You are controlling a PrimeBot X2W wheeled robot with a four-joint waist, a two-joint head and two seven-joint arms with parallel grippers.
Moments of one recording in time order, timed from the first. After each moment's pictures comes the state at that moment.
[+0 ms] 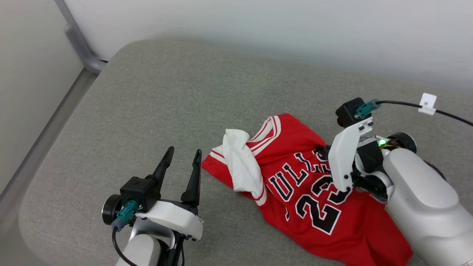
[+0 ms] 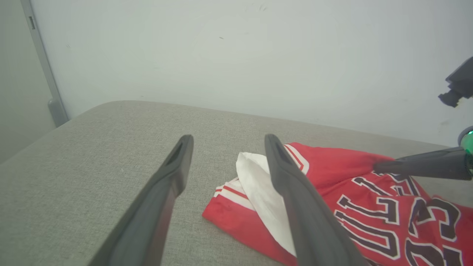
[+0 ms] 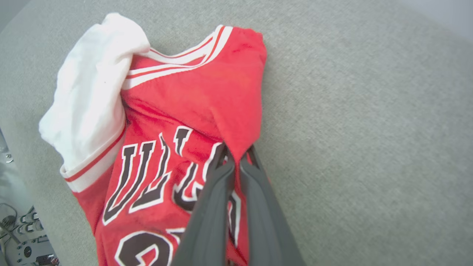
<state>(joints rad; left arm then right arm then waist) -0.21 0.09 -0.24 0.23 -0.30 -0.05 -0.26 -0.72 -0.26 0.61 0.67 0.63 0.13 0.49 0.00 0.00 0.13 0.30</state>
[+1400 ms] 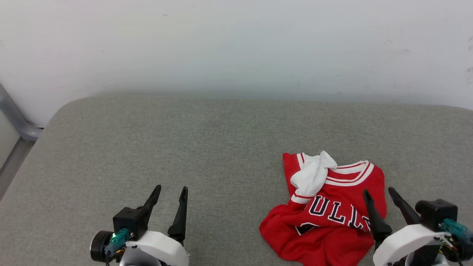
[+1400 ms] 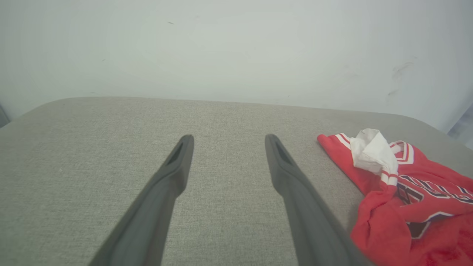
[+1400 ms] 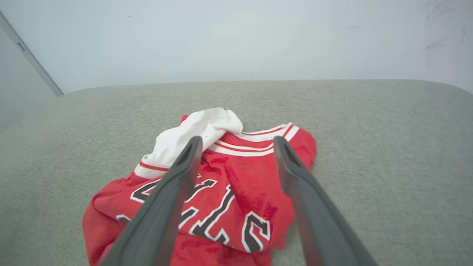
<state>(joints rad) -0.08 0.14 -0.22 0.26 -0.30 -0.04 -0.23 -0.04 -0.14 0.01 0.23 0.28 0.13 -0.02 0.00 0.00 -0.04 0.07</state>
